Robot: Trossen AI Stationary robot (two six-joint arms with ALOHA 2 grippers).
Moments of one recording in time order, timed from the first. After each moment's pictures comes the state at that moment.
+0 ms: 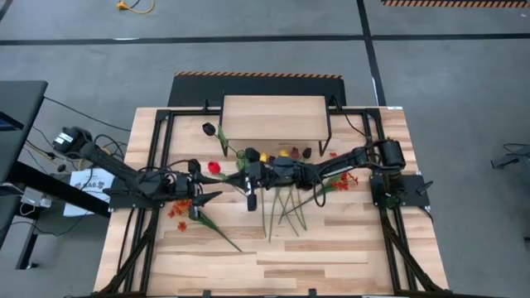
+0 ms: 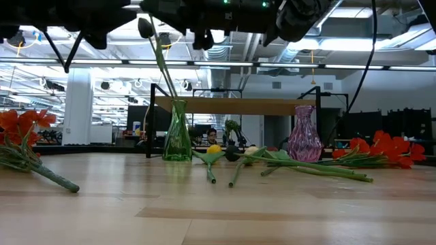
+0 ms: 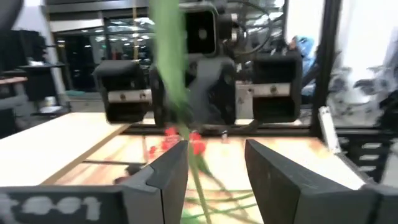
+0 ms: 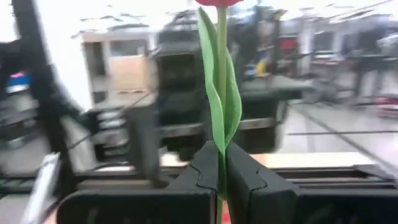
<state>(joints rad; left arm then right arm) -0.47 0.85 0.20 0.79 -0.58 0.08 0.08 1.98 1.24 0.82 0.02 -0.01</state>
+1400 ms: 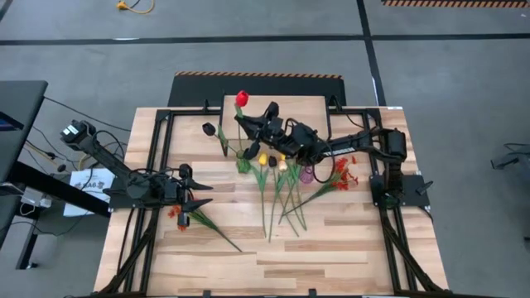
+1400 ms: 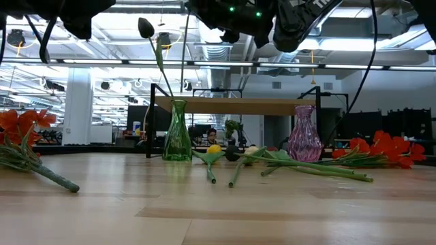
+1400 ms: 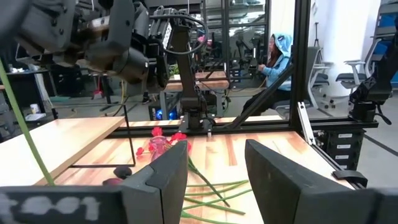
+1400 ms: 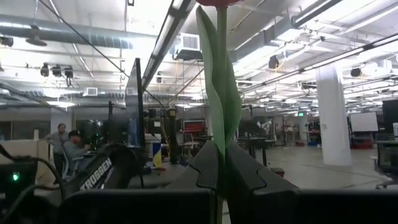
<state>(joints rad) -0.65 0.72 0.20 0.66 -0.69 0.12 -0.13 1.94 1.24 1.18 0.19 -0.10</state>
